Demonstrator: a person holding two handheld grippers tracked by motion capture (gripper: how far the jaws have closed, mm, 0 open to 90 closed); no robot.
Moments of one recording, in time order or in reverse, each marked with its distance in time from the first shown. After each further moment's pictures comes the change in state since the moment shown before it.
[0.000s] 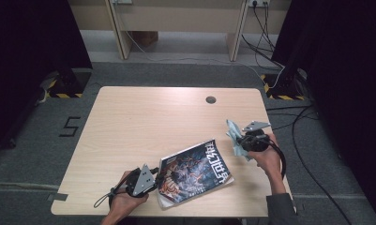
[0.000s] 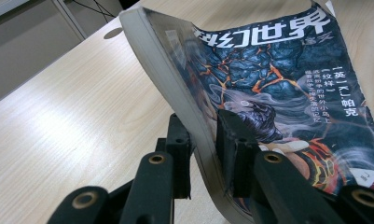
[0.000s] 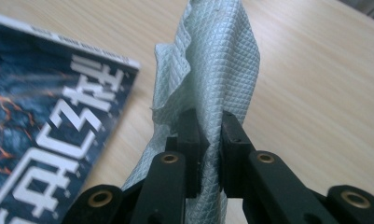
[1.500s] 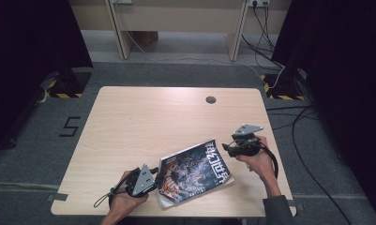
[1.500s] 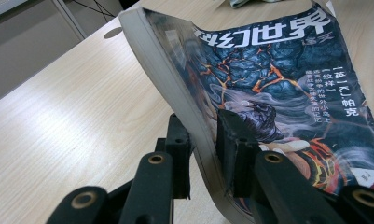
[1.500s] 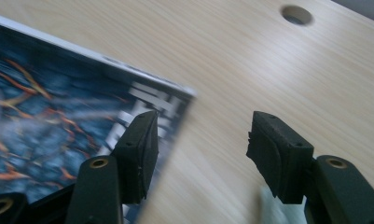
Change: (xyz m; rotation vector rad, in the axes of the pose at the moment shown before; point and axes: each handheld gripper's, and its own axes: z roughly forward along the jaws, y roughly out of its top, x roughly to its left) left arm 0.001 -0.001 0.000 0.000 -0.002 -0.002; right arm 0.032 0.013 0.009 -0.092 0.102 -0.035
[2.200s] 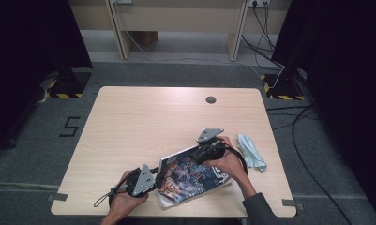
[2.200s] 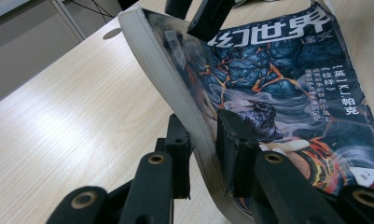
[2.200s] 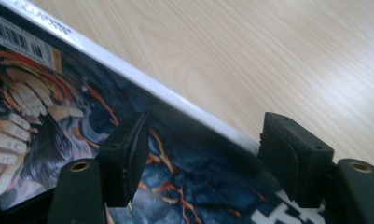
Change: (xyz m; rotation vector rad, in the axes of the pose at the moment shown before) left arm 0.000 0.000 0.000 0.002 -0.002 0.010; right arm 0.076 0.042 0.055 -0.021 0.234 -0.184
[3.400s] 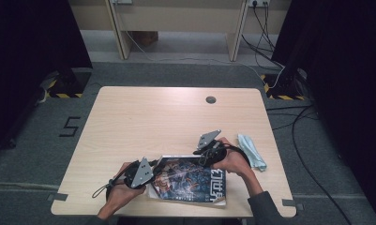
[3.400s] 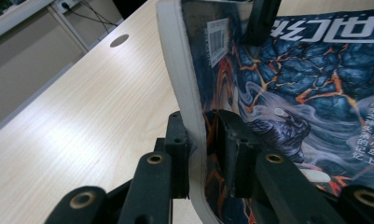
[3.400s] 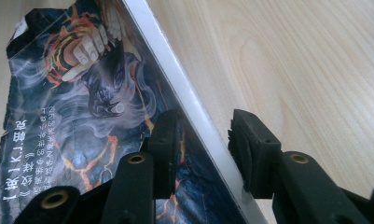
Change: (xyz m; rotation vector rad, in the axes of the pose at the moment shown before) left arm 0.025 -0.001 0.007 -0.002 -0.006 0.064; right arm -0.002 -0.006 -0.003 0.114 0.205 -0.161
